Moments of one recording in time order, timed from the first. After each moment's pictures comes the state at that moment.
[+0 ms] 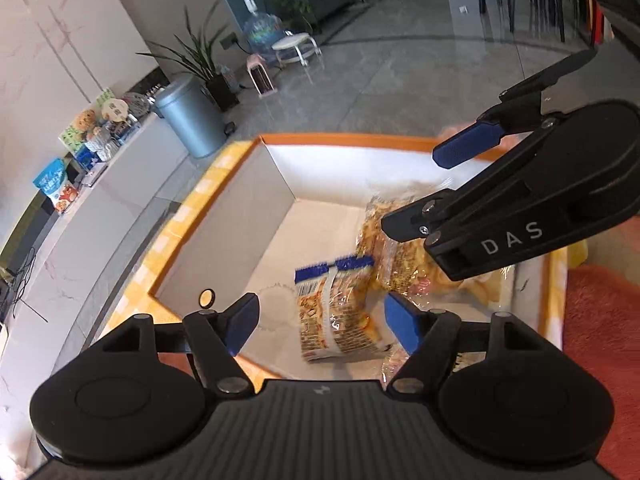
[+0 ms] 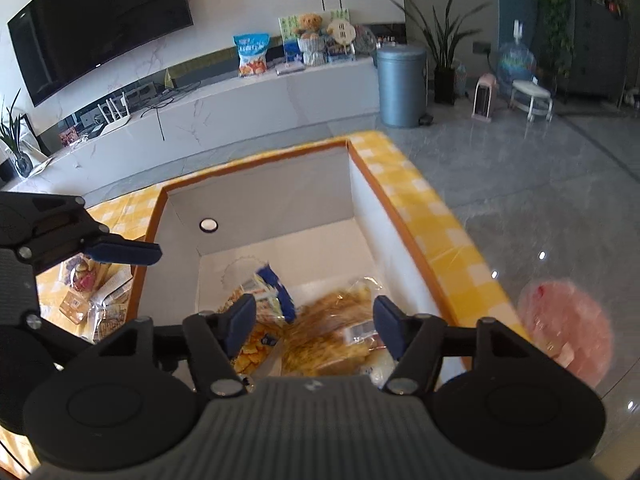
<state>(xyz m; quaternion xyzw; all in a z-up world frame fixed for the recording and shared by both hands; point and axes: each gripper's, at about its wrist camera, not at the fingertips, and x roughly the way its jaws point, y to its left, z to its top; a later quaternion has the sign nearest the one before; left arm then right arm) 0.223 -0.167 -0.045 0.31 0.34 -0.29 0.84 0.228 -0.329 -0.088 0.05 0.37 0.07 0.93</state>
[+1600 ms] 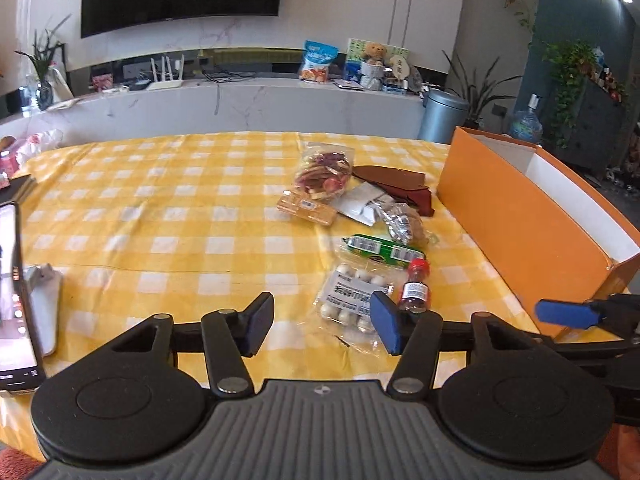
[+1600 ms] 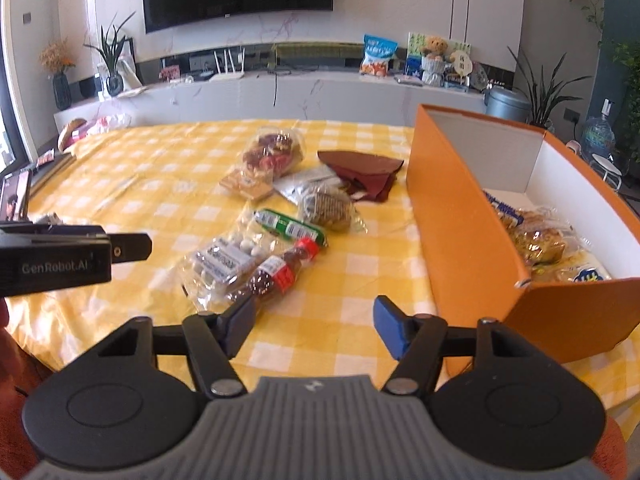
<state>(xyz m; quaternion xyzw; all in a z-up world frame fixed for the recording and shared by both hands) 0.054 0.064 -0.082 -0.06 0.33 0.01 0.94 0.065 -0.137 -0.148 -0.06 0.34 0.19 0.92</state>
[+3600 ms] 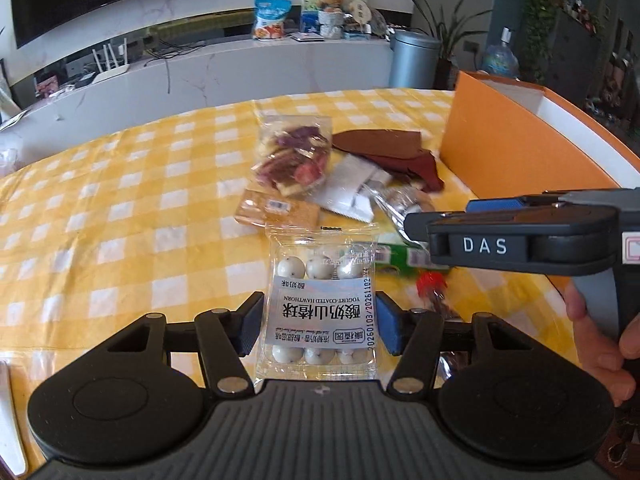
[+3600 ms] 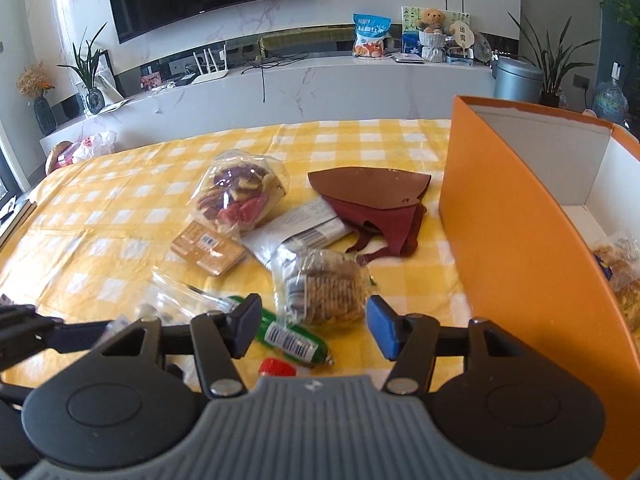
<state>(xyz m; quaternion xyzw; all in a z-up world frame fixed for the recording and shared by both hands) 0.151 0.067 -0.101 0.00 0.40 -0.03 0.92 0.211 -0.094 -0.172 -0.01 0.36 0.18 0.92</state>
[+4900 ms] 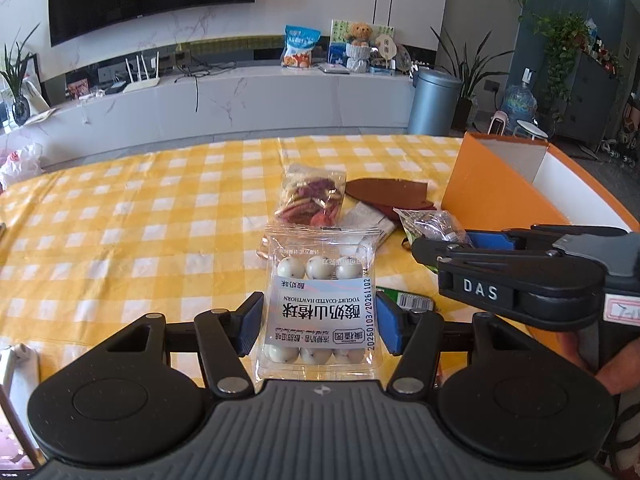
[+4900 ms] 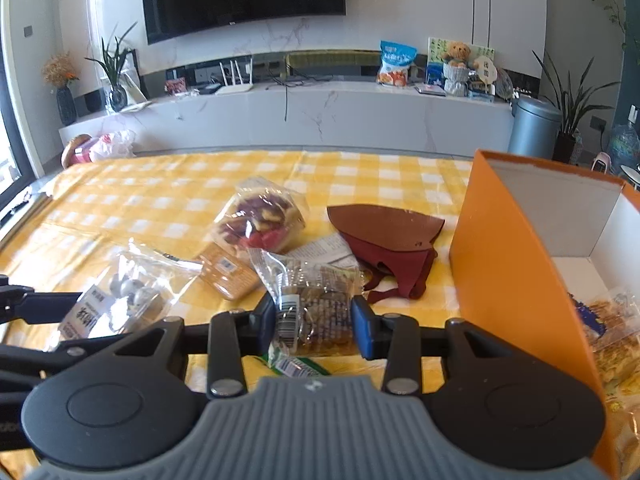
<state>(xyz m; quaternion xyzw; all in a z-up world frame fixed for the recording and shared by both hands) 0.126 0.062 -0.055 -0.03 0.36 0.00 0.93 0.198 -0.090 -0.147 -0.04 0.32 0.22 0.92</state>
